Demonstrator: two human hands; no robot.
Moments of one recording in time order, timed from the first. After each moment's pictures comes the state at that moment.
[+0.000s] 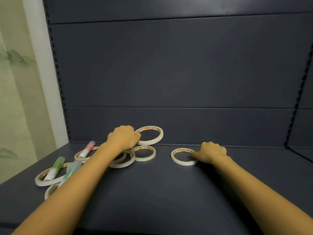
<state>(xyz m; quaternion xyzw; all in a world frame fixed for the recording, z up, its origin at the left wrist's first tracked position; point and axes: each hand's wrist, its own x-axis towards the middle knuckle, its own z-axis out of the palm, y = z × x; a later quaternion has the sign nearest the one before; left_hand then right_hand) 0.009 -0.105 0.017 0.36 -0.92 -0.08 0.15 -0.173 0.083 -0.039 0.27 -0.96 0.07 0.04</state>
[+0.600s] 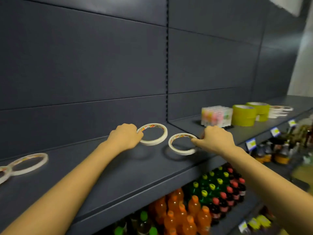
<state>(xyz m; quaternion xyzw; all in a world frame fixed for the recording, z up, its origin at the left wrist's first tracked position) -0.086 0.141 0.006 0.03 -0.99 -0.10 0.12 -0.124 0.397 -0.024 0.04 -0.97 0.08 0.21</state>
